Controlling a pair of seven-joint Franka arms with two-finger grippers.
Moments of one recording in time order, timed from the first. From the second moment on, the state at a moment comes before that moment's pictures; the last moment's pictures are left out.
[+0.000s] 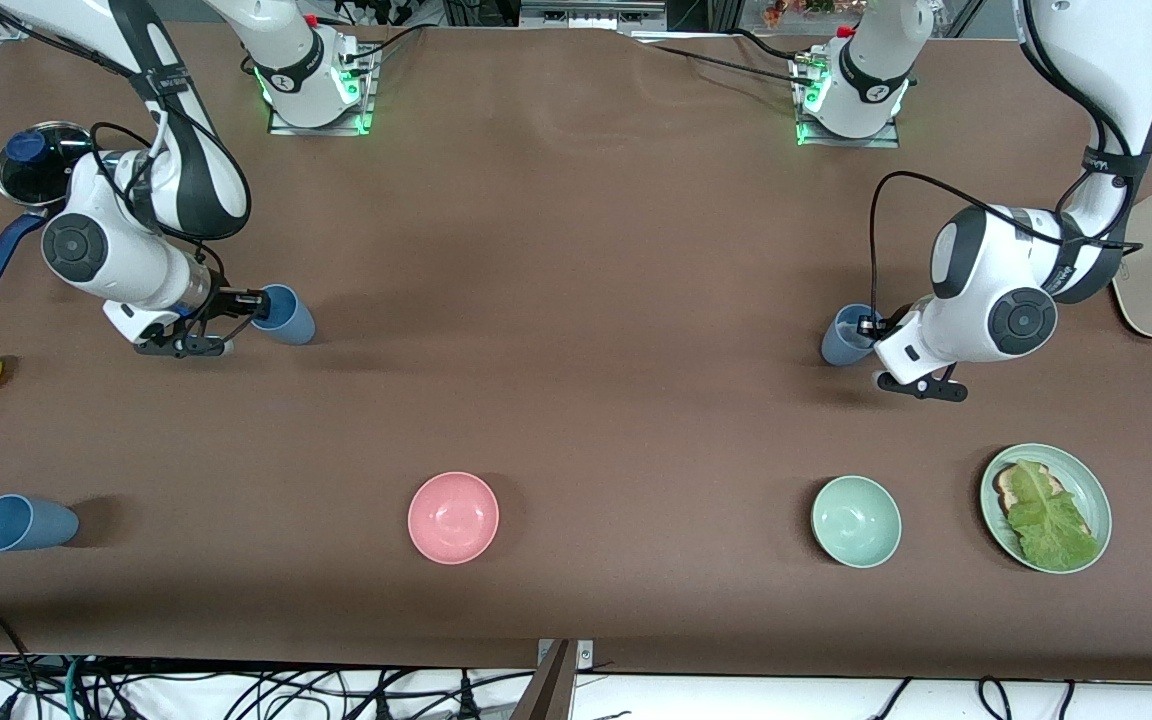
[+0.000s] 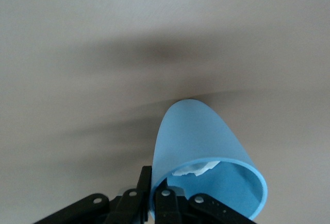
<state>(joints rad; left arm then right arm) 0.07 0.37 -0.18 -2.00 0.04 2.05 0.03 0.00 0.22 0.00 -2.25 -0.02 2.28 0.03</state>
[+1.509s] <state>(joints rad) -0.27 0.55 -0.37 -1.57 0.04 1.89 -0.70 0.47 0.41 0.03 -1.59 0.18 1.80 0.93</state>
